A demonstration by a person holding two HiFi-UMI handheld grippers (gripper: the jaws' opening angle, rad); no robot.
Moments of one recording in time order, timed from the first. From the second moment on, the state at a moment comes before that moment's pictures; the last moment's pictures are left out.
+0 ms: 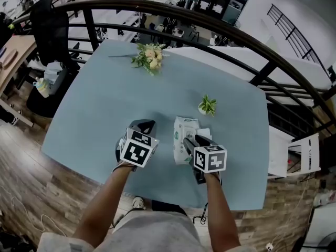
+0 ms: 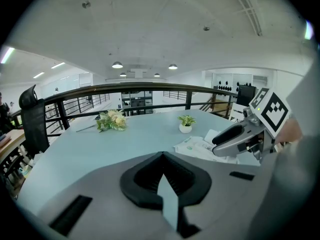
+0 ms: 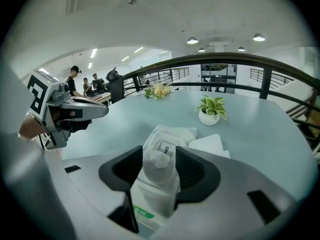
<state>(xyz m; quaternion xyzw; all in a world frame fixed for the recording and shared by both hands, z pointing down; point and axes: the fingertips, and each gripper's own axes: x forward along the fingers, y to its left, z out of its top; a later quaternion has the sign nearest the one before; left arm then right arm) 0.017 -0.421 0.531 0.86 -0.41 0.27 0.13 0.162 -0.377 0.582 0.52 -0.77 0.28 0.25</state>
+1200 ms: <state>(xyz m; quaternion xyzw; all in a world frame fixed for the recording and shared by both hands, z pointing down) 0.011 -0.418 0.533 0.86 -0.40 0.28 0.13 0.163 -0.376 0.584 0.53 -0.75 0.29 0.25</state>
